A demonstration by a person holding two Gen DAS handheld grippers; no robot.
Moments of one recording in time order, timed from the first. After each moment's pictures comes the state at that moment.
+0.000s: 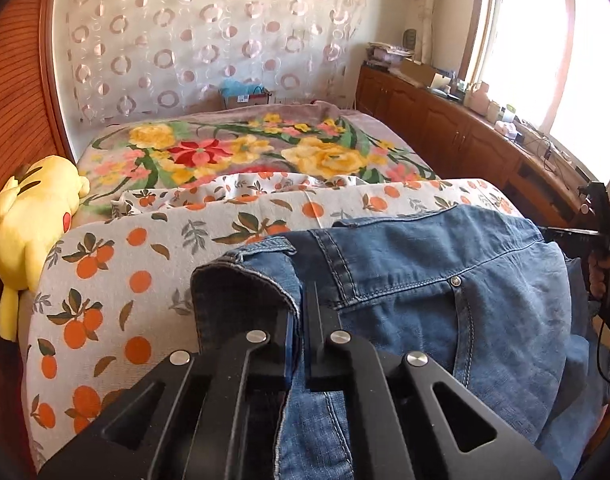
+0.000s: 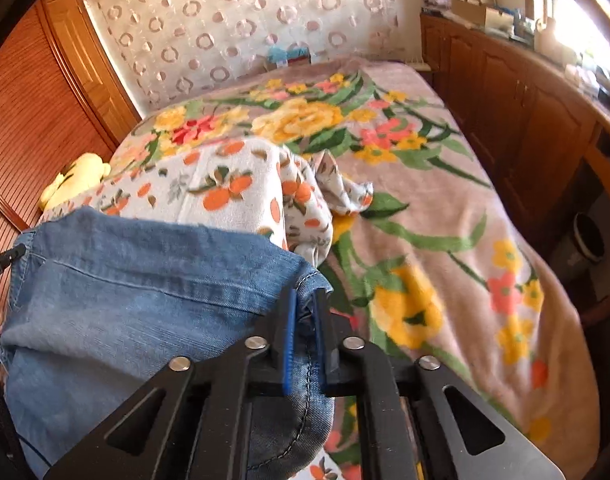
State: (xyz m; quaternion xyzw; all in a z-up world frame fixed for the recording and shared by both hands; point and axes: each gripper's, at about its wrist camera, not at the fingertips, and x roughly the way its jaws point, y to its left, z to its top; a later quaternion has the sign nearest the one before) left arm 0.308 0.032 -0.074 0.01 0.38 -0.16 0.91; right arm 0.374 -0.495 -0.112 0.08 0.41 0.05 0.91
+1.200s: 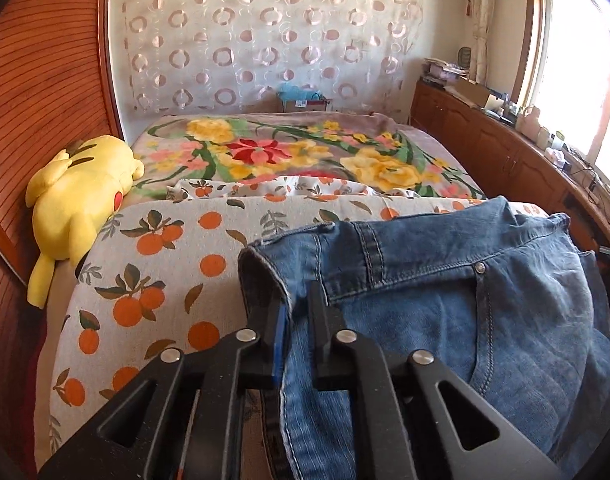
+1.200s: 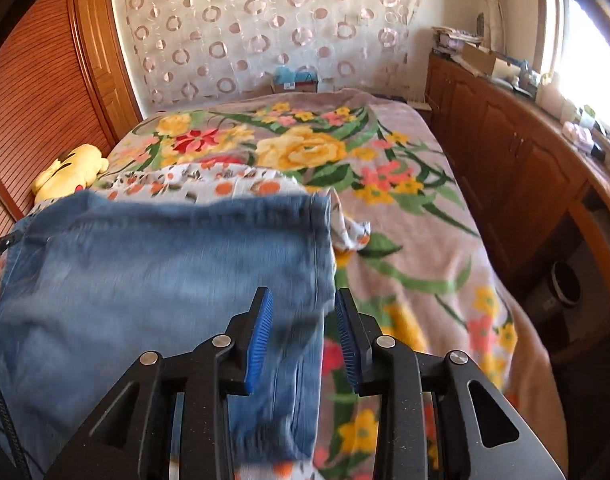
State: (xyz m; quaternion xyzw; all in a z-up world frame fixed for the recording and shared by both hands) left arm 0.309 0.068 -0.088 -0.02 0.37 -0.07 0.93; right arm 0.314 -0.420 -0.140 0.01 0.39 0.04 0.92
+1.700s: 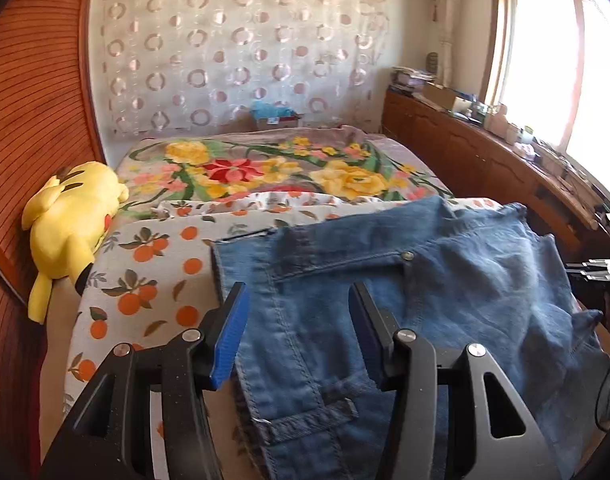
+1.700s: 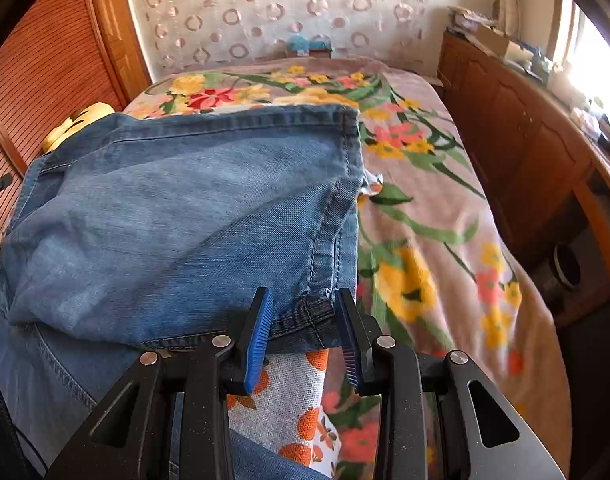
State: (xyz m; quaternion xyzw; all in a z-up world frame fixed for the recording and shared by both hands) left arm 0.257 0.044 -0.054 0.00 0.34 -0.12 0.93; right arm 0.308 -0.426 -0.136 0.00 0.44 0.04 0.90
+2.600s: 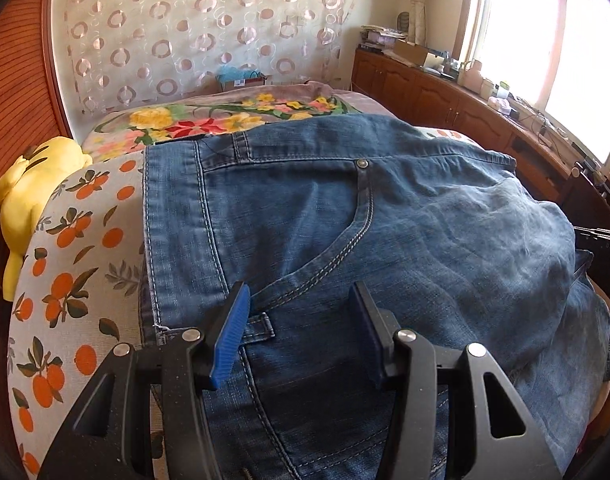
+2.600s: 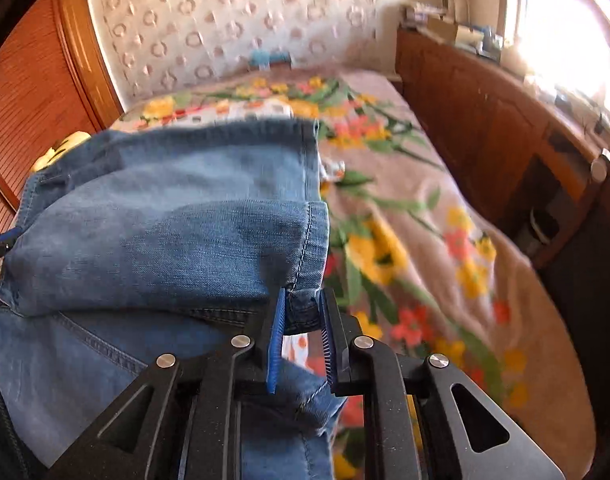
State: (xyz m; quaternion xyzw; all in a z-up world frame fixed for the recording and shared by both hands) left arm 0.224 0.004 -0.096 0.02 0.40 -0.16 0.90; right arm 0.246 -0.449 -0.151 0.05 0.42 0.00 0.91
